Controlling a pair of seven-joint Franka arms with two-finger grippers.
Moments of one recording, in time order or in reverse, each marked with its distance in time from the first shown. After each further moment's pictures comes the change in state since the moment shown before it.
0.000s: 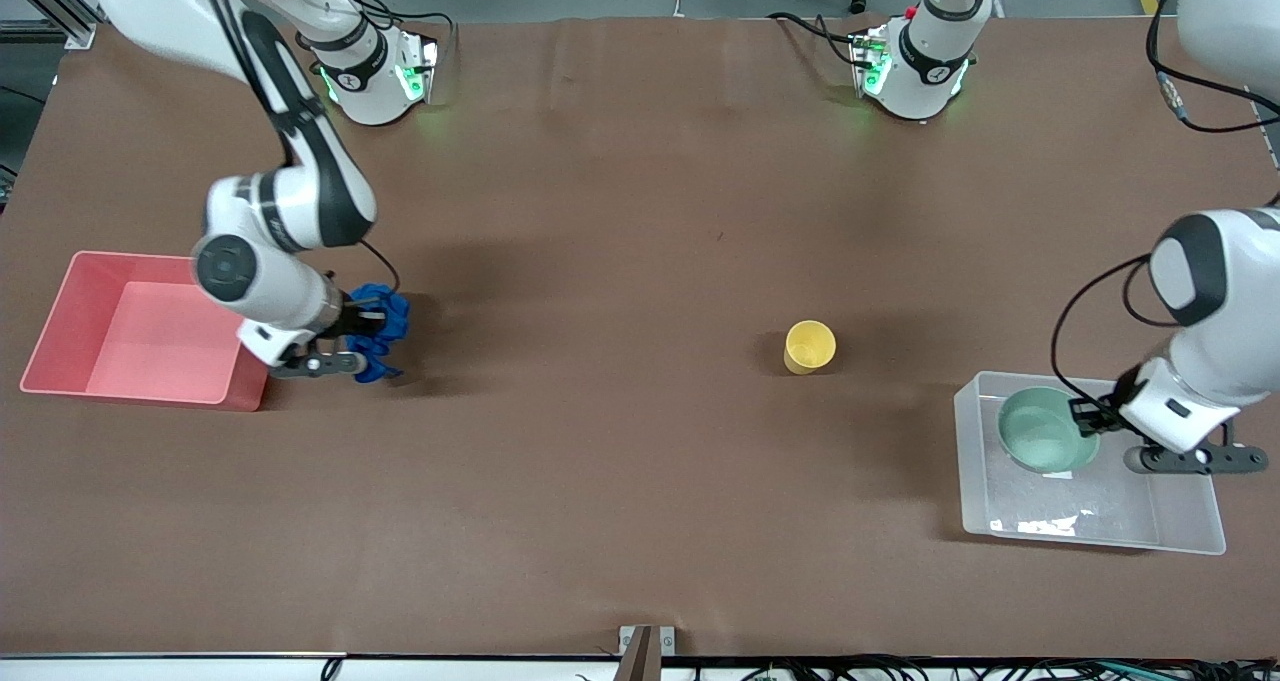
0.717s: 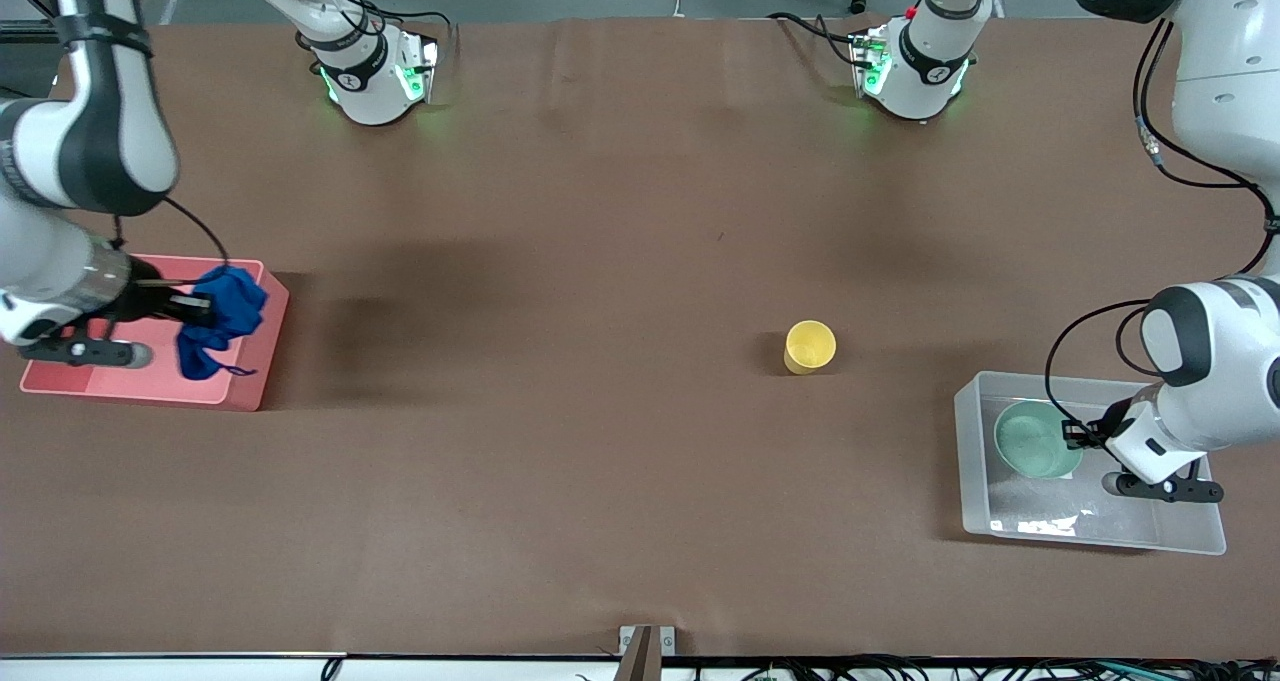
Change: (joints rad) left arm 0.042 0.213 0.000 0.088 0.000 0.000 0.080; right arm -0.282 -0.091 -0.009 0.206 -0.018 -0.243 -0.173
